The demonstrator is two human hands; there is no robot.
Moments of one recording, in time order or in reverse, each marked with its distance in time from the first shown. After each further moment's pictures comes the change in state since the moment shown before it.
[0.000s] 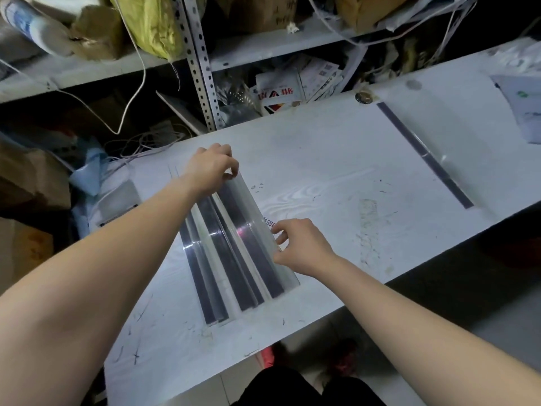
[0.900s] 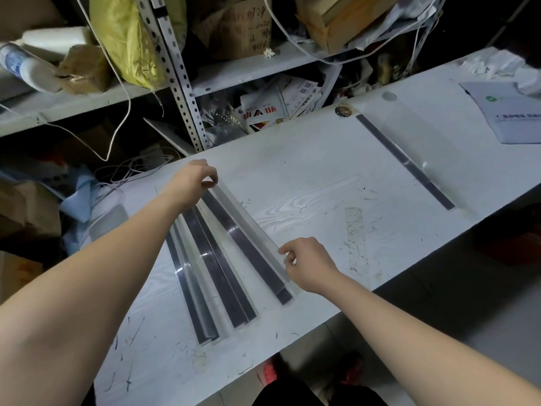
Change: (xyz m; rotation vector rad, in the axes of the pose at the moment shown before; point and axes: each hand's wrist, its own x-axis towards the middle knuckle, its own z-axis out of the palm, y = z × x) left_hand 0.004 -0.016 0.004 -0.262 0.086 -0.072; right_hand -0.017 0.036 -0.007 -0.015 0.072 0.035
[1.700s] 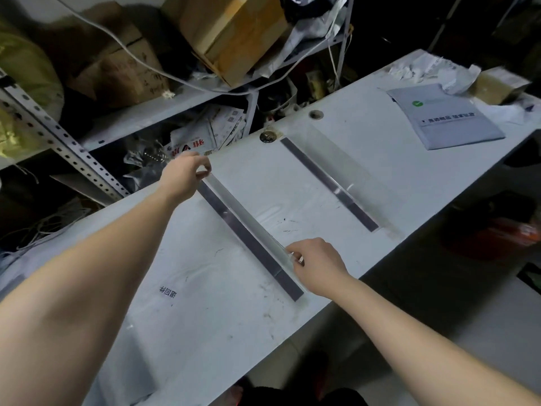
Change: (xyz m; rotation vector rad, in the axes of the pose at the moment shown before) left_hand 0.200 0.191 0.039 0.146 0.125 0.091; right_hand 0.012 0.194 -0.159 -0.016 0.135 0.031
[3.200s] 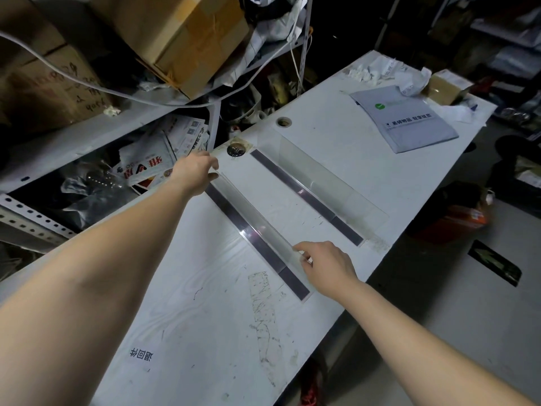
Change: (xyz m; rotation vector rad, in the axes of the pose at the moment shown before) left_hand 0.136 0.015 0.069 0.098 -0.203 0.128; right_hand 0.058 0.032 -0.019 -0.031 0.090 0.189
